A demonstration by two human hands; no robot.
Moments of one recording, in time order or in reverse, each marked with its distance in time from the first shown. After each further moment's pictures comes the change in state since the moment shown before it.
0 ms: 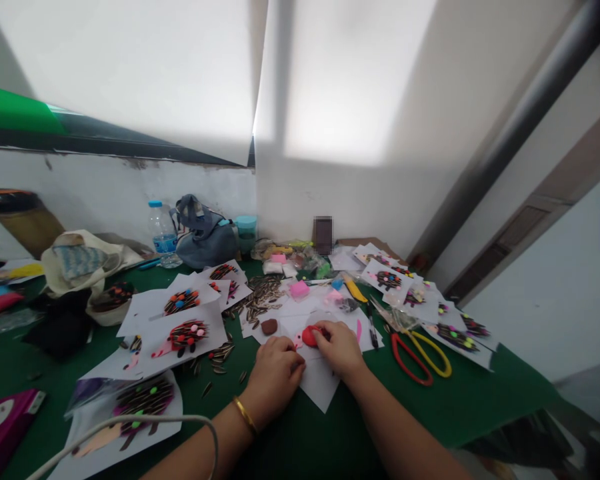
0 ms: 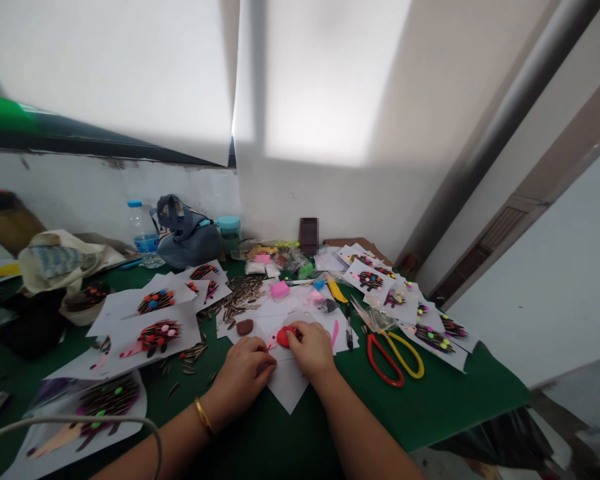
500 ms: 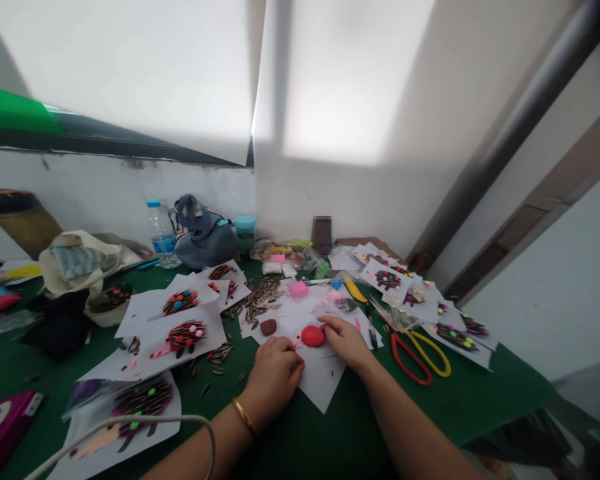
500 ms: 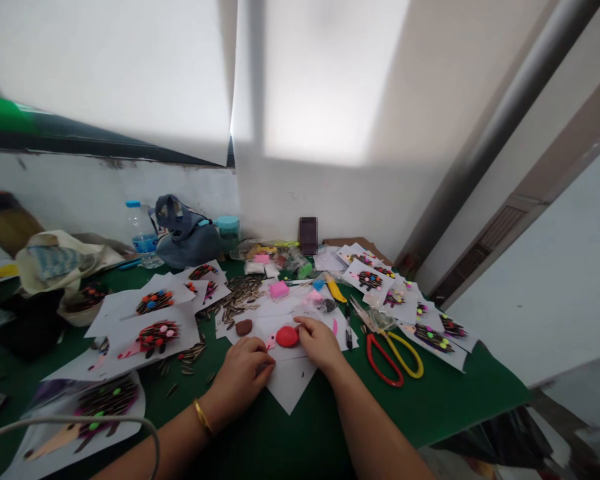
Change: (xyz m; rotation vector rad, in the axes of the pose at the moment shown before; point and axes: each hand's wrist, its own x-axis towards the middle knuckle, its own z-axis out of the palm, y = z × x) left_hand 0.000 0.001 0.000 0.011 0.015 0.007; right_hand 0.015 0.038 0.002 0.352 -0.081 0.042
